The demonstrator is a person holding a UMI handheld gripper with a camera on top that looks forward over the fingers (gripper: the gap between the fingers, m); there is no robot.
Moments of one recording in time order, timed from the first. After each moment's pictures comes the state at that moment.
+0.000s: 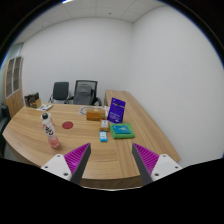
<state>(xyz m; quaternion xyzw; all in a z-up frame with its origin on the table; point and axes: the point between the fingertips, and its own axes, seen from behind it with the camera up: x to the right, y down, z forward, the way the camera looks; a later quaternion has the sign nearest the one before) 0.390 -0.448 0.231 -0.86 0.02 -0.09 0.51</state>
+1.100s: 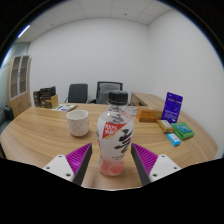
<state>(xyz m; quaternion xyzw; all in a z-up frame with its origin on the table) 0.094 -0.255 0.067 -0.83 0.00 -0.04 0.55</state>
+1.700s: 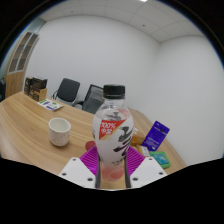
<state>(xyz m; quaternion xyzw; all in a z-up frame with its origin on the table) 0.138 -0.212 0.145 -0.80 -0.07 -0.18 0.56</state>
